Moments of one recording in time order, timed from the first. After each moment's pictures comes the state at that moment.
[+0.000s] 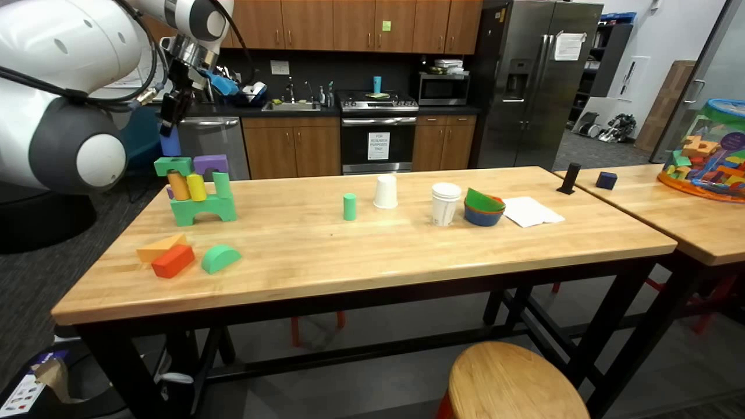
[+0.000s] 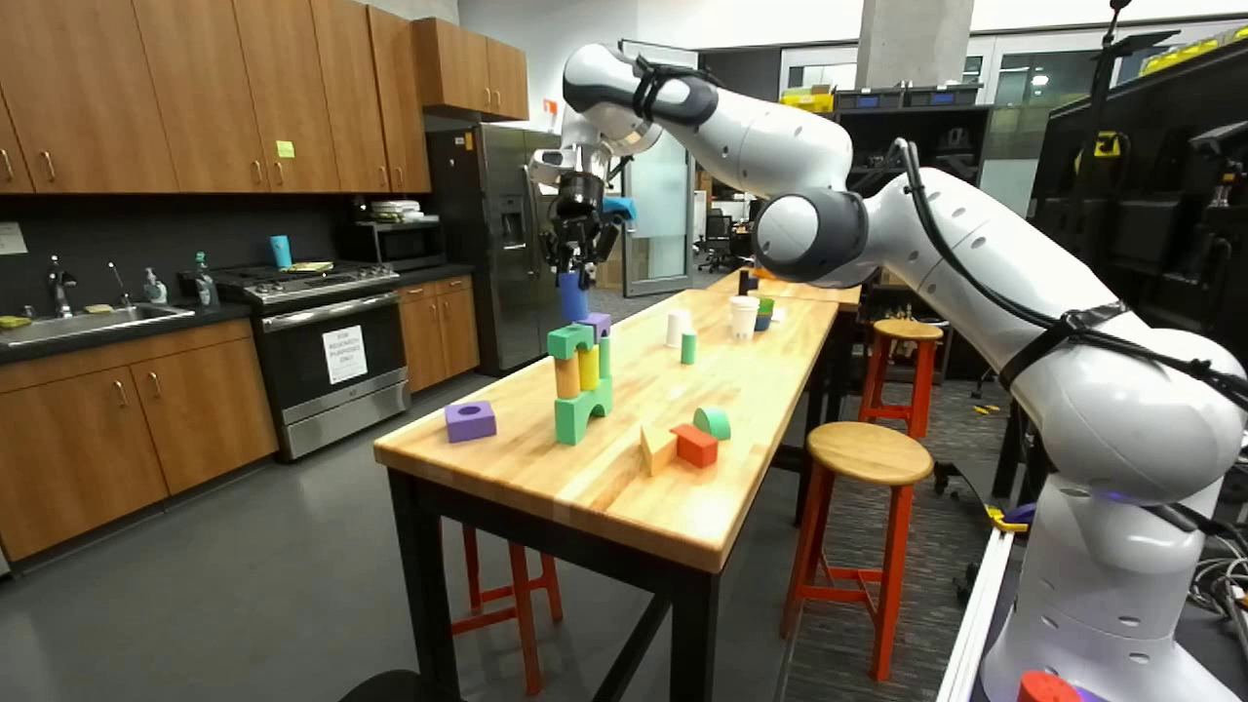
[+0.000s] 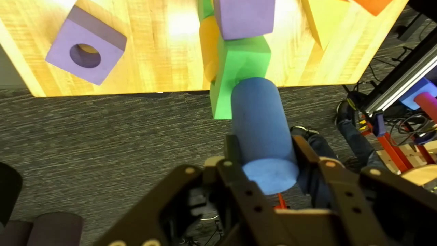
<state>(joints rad) -0.18 0.94 0.23 -0.36 0.28 1.04 -1.76</state>
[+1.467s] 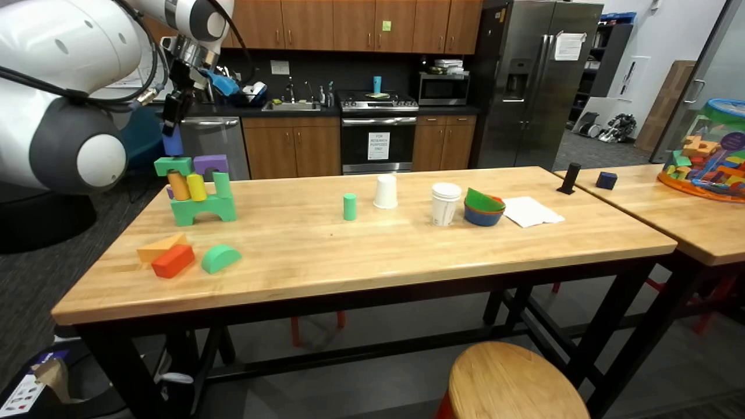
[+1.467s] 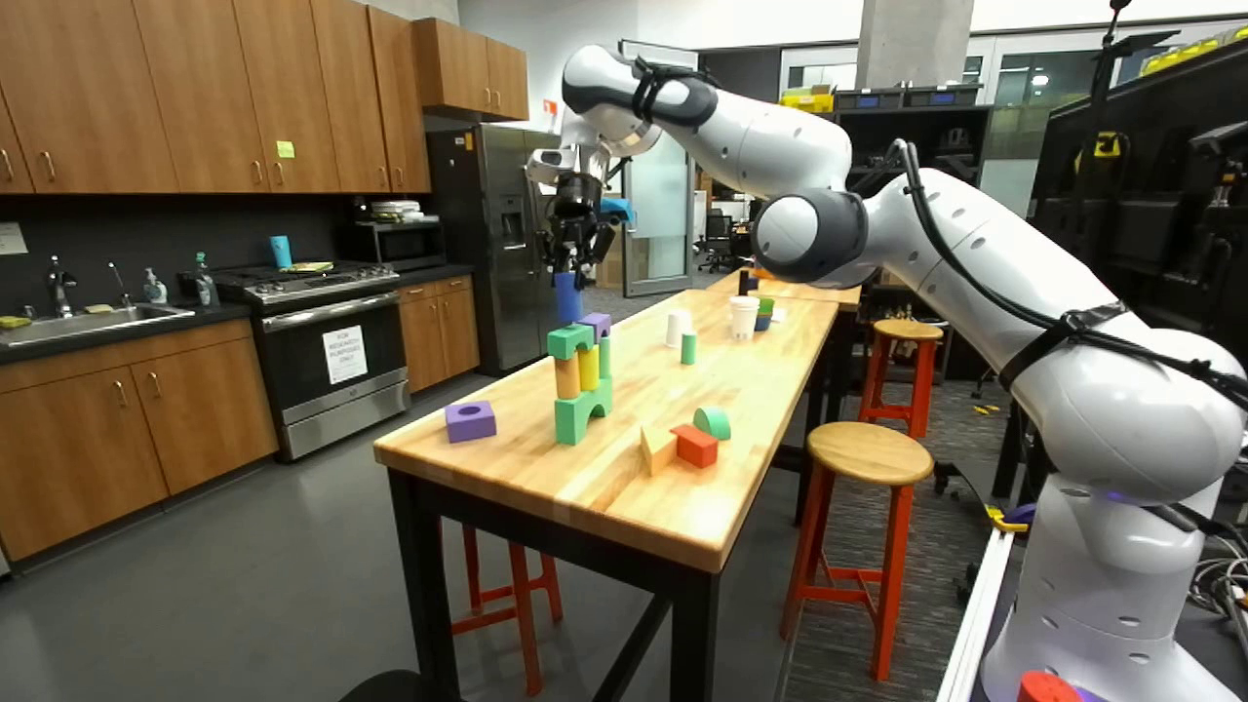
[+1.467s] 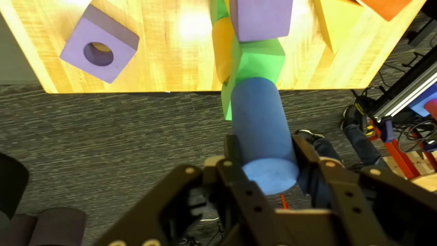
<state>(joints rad) -0.19 0.94 0.23 -0.37 0.28 1.07 -1.78</state>
